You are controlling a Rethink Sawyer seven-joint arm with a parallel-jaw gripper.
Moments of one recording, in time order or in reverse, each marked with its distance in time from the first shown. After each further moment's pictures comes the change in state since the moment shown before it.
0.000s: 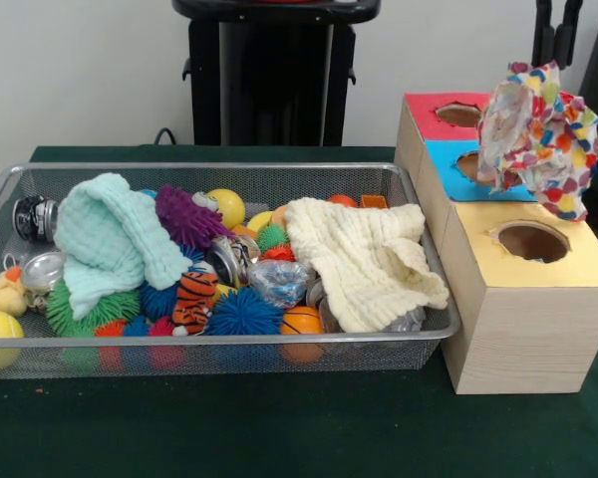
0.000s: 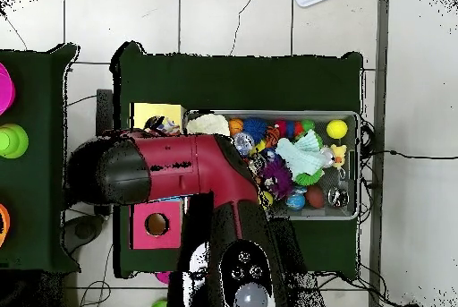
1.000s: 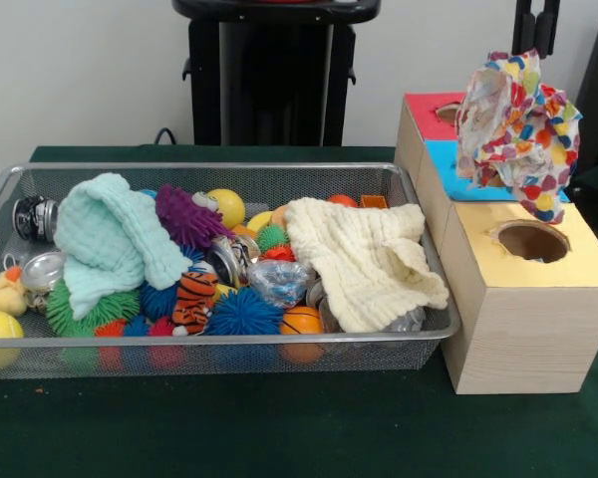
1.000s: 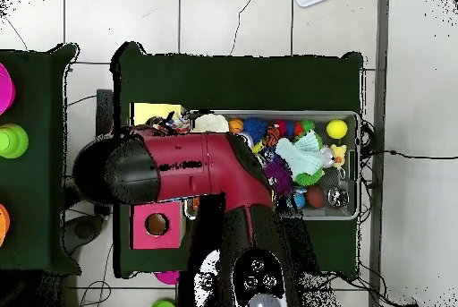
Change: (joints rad) arm -0.023 -0.027 0.000 -0.014 -0.026 0.015 0.000
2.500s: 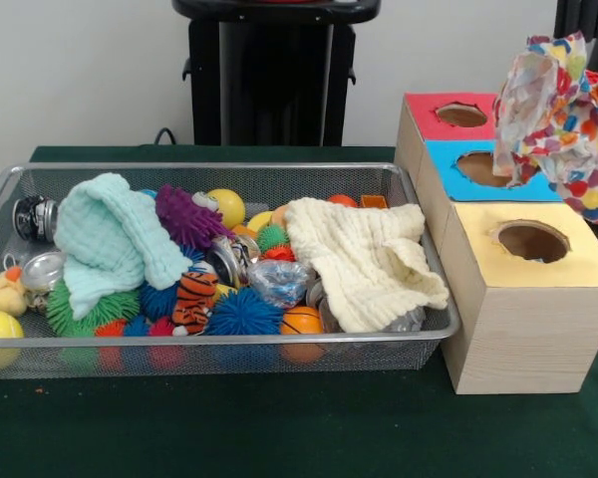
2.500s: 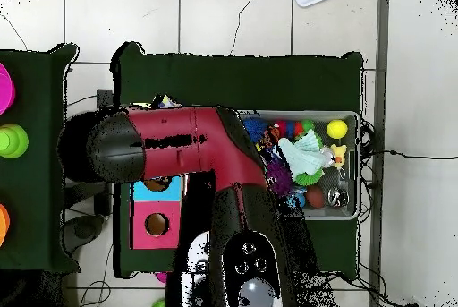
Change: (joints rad) arm 0.022 0.043 0.001 -0.137 0.008 0.093 0.000
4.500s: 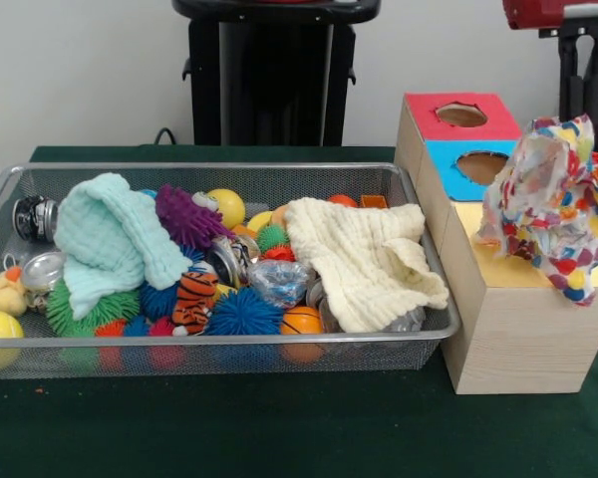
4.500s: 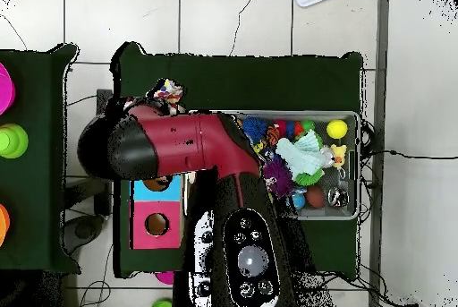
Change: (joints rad) arm 0.004 0.081 -0.004 0.043 -0.024 -0.298 0.000
